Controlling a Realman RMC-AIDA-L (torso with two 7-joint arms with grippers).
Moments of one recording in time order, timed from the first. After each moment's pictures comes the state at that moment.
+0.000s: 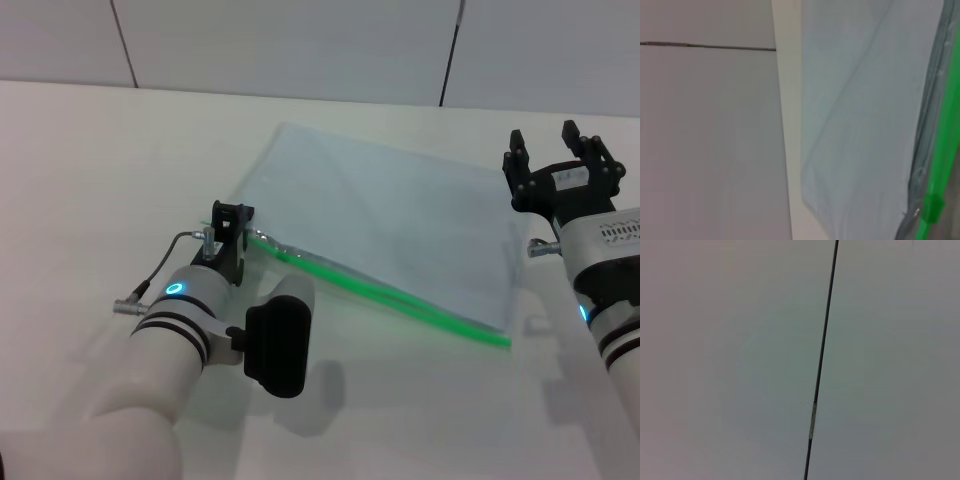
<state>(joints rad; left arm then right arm) -0.59 -2.04 2.85 0.78 1.05 -0.85 -0.86 0.54 2.03 -2.82 -0.69 -1.42 1.07 2.52</state>
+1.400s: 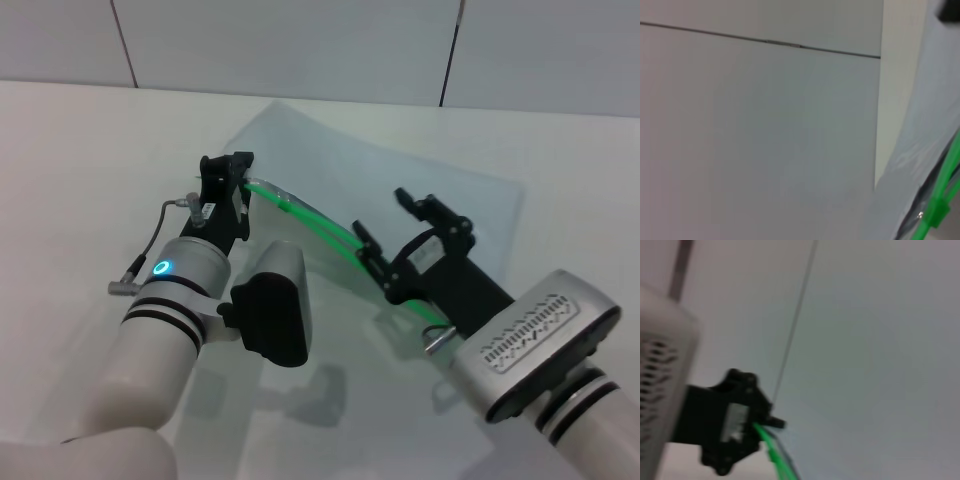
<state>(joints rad) -0.57 -2.03 2.86 0.80 1.24 -1.02 -1.10 0.49 2.01 -2.88 -0.78 -1.87 0.88 2.53</state>
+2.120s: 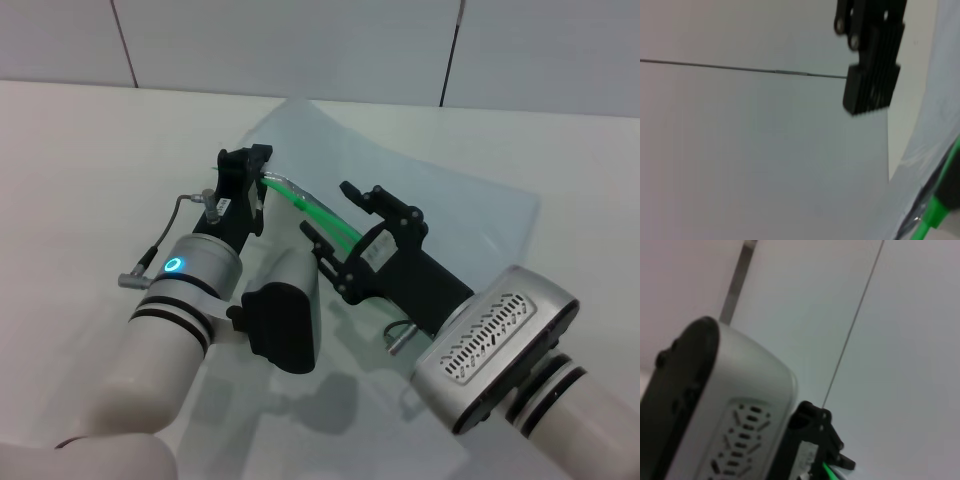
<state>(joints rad) -0.57 -2.03 2.86 0.80 1.32 -1.02 -1.09 0.54 2.02 -2.88 -0.81 -1.95 0.85 2.52</state>
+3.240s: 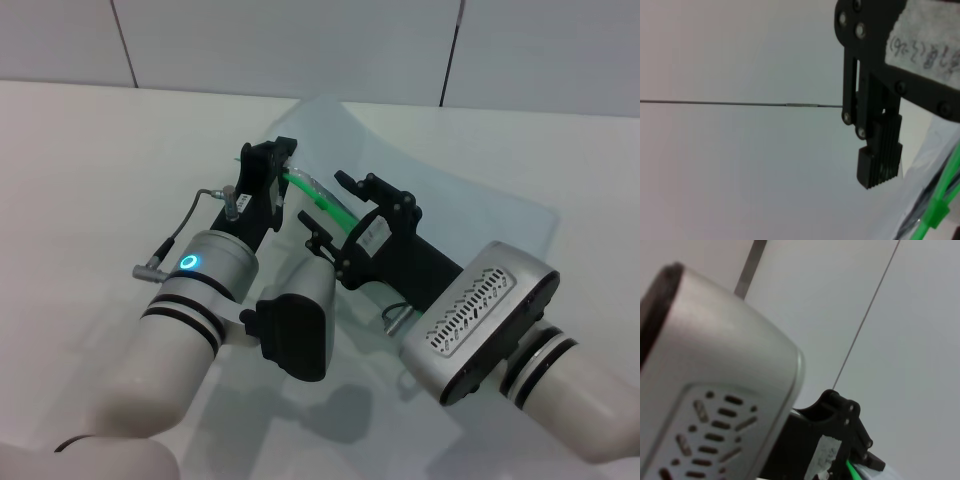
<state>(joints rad) -0.57 -2.03 2.86 0.81 1.40 -1.02 -1.09 0.60 2.02 -2.85 -0.76 -1.96 0.80 2.53</state>
